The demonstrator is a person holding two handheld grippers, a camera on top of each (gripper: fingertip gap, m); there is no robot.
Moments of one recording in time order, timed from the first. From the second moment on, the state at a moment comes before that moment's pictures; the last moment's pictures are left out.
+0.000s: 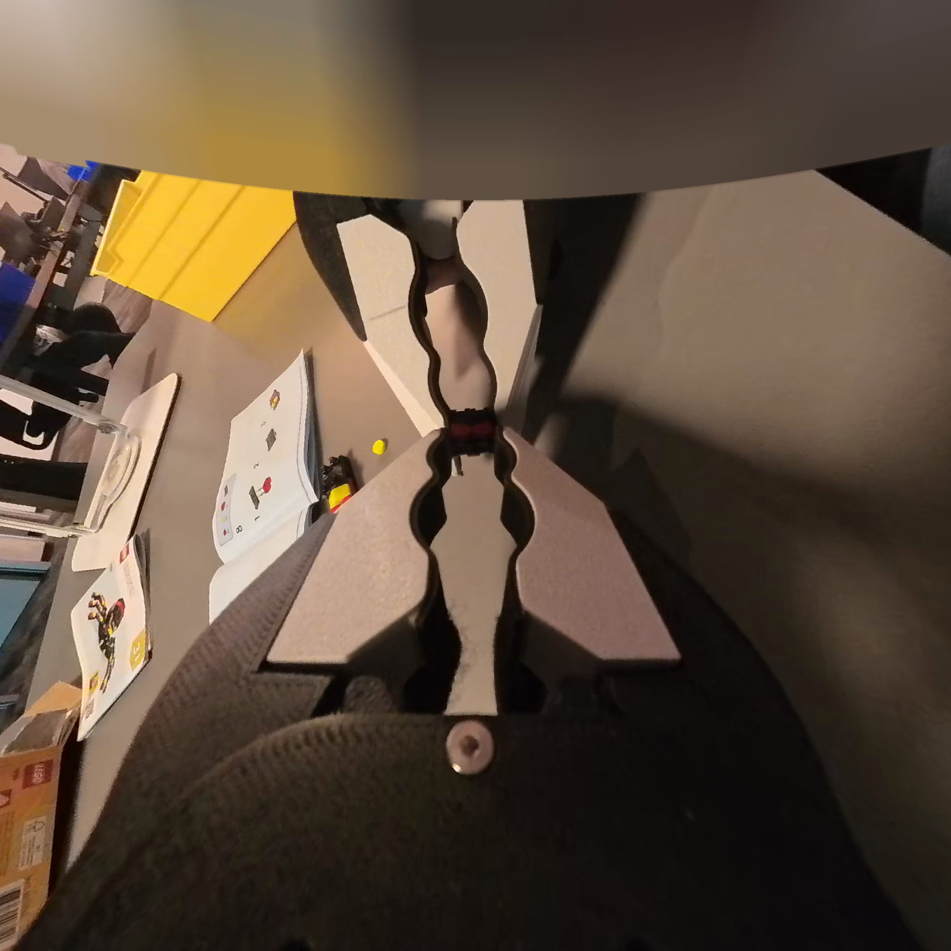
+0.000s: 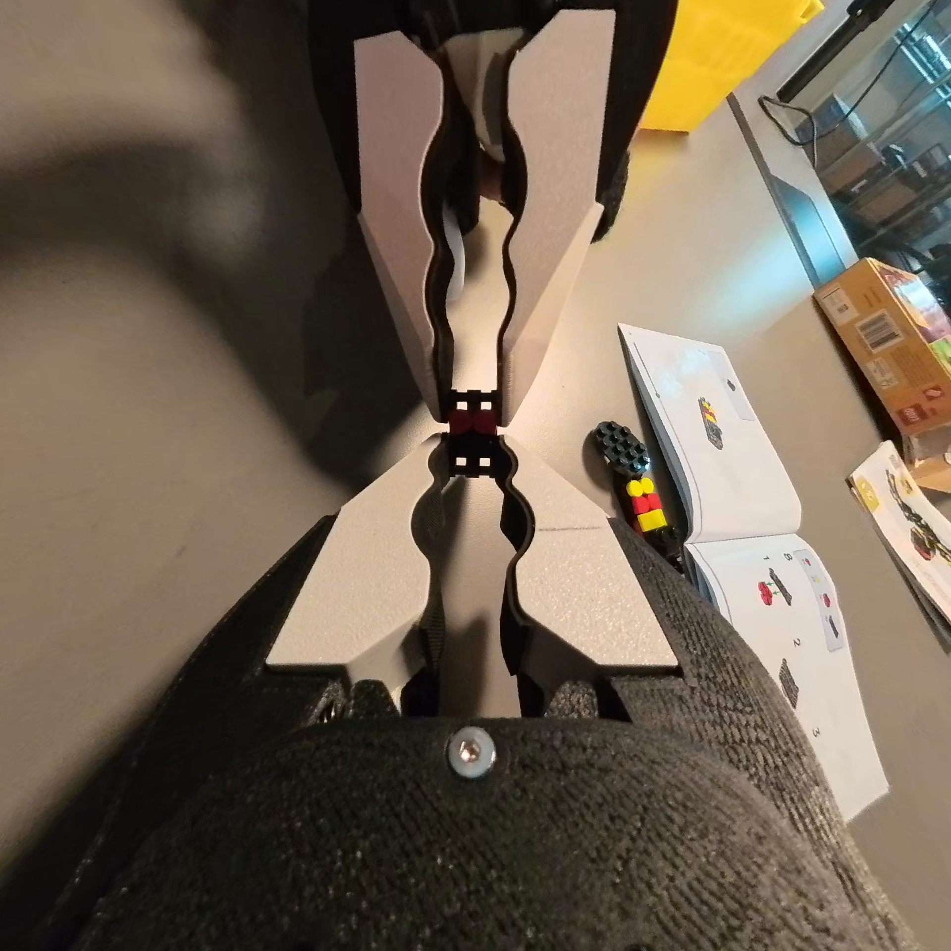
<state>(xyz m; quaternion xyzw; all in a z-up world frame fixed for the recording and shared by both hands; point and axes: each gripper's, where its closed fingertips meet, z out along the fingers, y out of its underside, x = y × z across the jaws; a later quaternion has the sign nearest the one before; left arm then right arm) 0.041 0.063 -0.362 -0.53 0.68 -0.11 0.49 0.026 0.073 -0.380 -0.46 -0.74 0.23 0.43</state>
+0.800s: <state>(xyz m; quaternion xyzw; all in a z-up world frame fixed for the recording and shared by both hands) 0.040 0.063 -0.355 -0.54 0.65 -0.15 0.50 0.026 0.074 -0.380 -0.47 -0.74 0.23 0.43</state>
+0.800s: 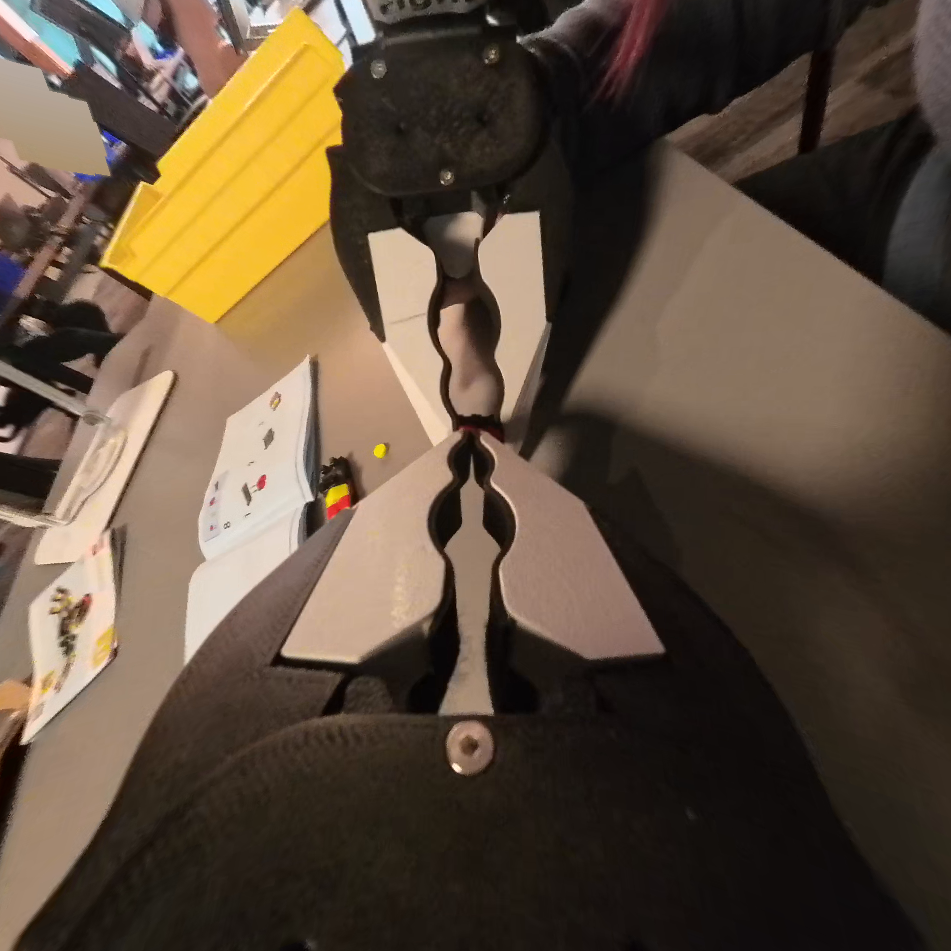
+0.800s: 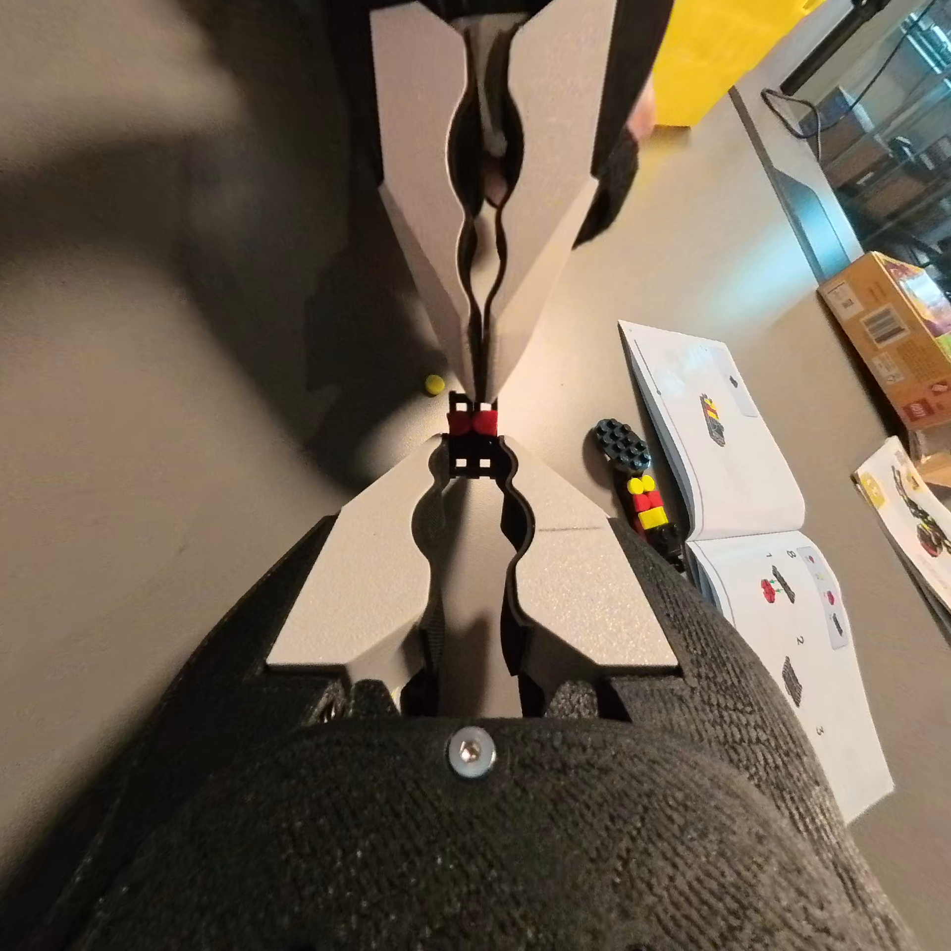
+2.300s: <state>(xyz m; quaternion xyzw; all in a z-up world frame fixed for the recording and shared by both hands) 0.039 0.062 -0.361 -0.56 0.66 -0.14 0.48 0.026 0.073 -0.381 -0.47 -0.74 0.23 0.42</state>
